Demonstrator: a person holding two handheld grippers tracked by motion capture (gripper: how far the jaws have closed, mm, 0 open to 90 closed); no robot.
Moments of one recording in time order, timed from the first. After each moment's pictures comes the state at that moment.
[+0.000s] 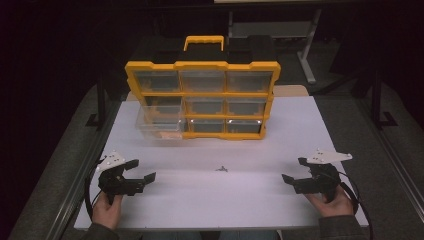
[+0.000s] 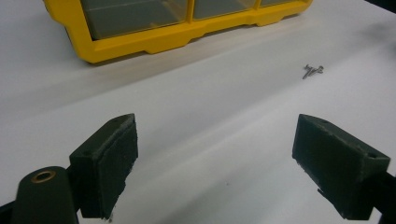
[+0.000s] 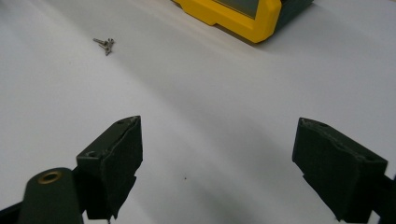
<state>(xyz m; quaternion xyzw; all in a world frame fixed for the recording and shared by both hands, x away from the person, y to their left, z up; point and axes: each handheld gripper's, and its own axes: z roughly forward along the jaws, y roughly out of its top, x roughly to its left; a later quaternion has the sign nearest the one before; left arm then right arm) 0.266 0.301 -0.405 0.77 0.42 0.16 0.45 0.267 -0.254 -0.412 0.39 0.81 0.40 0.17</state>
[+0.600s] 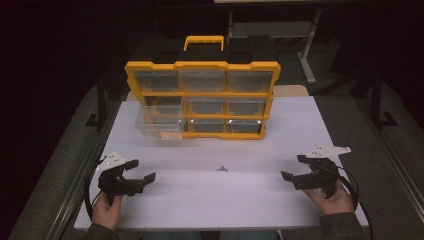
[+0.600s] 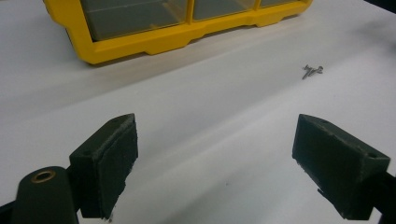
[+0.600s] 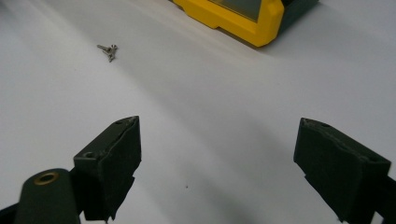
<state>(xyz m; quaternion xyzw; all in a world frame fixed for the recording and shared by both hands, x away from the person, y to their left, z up) 0.265 0.301 -0.405 0.77 0.42 0.16 0.45 0.277 -0.251 -0.403 0.40 0.81 0.40 0.14</state>
